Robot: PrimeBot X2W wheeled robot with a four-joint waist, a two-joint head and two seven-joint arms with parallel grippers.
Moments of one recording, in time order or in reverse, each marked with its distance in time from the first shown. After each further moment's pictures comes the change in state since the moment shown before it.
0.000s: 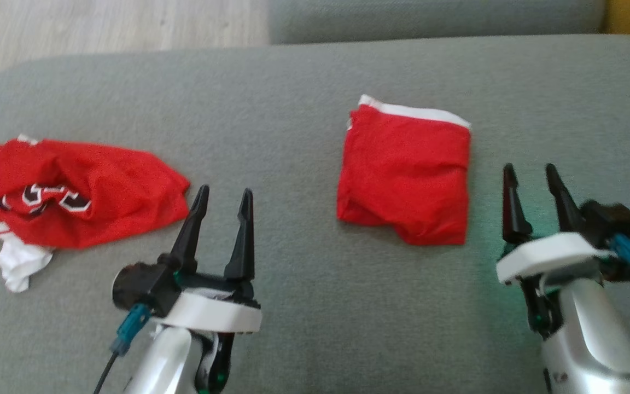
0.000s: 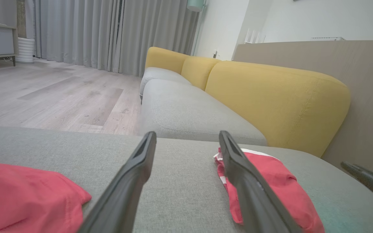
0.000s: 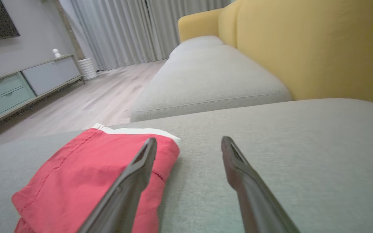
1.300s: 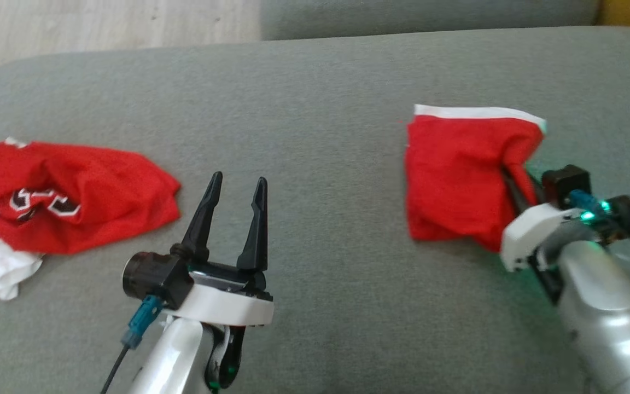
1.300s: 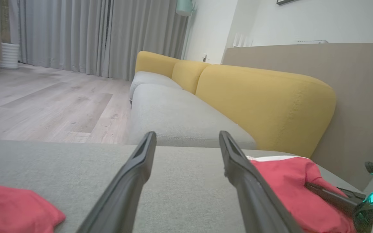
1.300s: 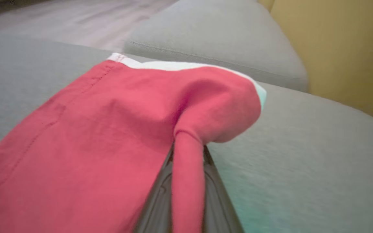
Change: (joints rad) left arm -0.042 -0.001 -0.049 -0.015 -0.002 0.024 0.000; right arm -0.302 -0.110 0.211 0.499 -0.136 0.000 -0.023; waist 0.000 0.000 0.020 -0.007
